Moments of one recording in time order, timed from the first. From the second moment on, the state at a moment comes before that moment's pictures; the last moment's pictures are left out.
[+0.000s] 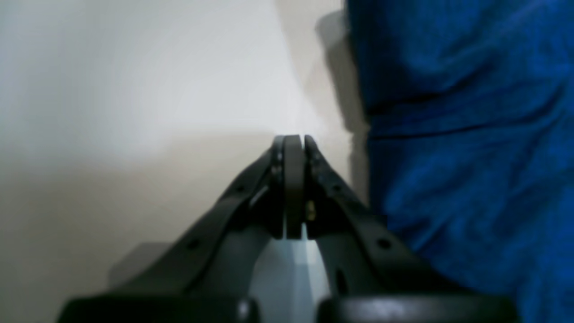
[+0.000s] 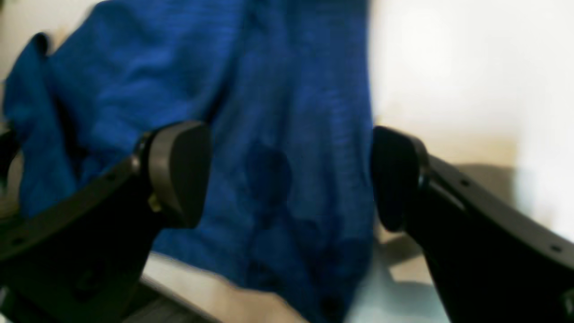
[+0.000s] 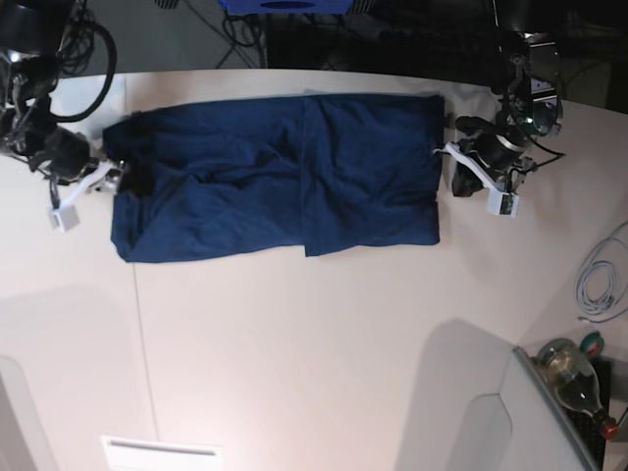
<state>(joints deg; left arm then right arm) 10.2 -13.4 -14.1 67.3 -9.6 -28.1 16.1 -5.7 12.8 19.2 65.3 38.4 33.9 -49.7</state>
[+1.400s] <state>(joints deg) 7.5 -5.0 -6.6 69.8 0.6 -28.1 16.6 -4.5 5.8 10.9 90.5 29.0 18.1 -66.1</state>
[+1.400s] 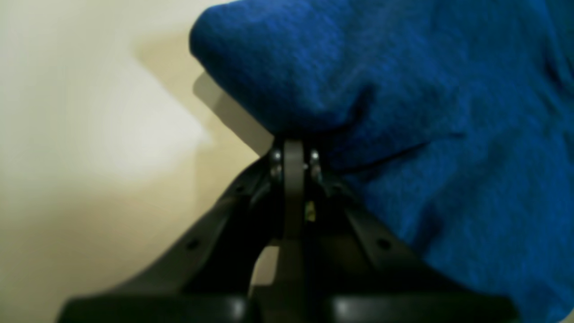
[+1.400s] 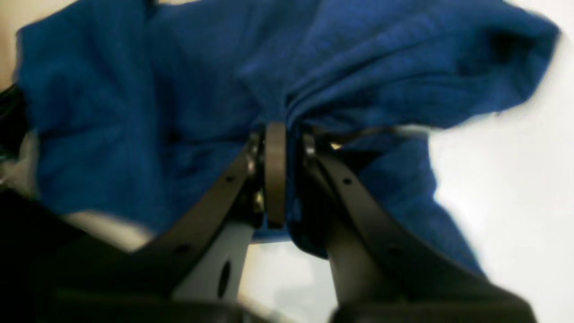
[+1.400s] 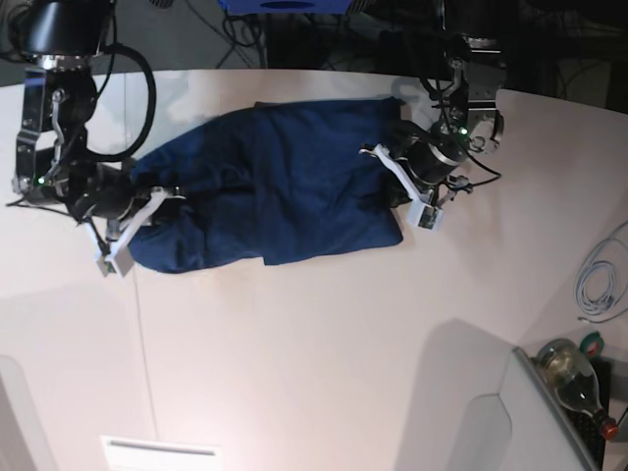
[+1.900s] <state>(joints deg) 5.7 -2.5 -6.6 69.4 1.2 -28.1 17.9 -4.9 2.7 -4.3 96.8 28.8 8.8 -67.0</state>
